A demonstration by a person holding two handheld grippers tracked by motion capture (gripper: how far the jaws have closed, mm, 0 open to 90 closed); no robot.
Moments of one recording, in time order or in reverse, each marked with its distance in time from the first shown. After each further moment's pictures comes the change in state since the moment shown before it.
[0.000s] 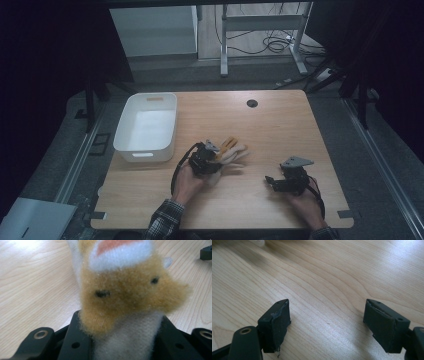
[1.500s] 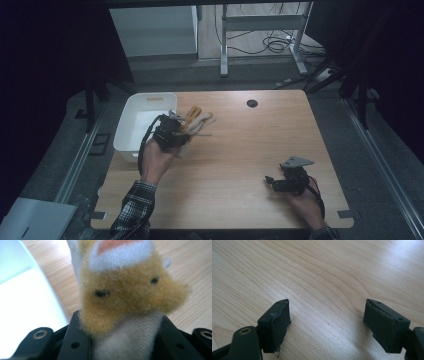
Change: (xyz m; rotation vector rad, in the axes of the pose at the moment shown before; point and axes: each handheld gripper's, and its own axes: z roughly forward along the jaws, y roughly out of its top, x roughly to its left) left arm 0.075 0.021 -0.105 -0.021 0.220 -0.121; right arm 0.000 0.000 0.000 -0.002 0.000 -0.004
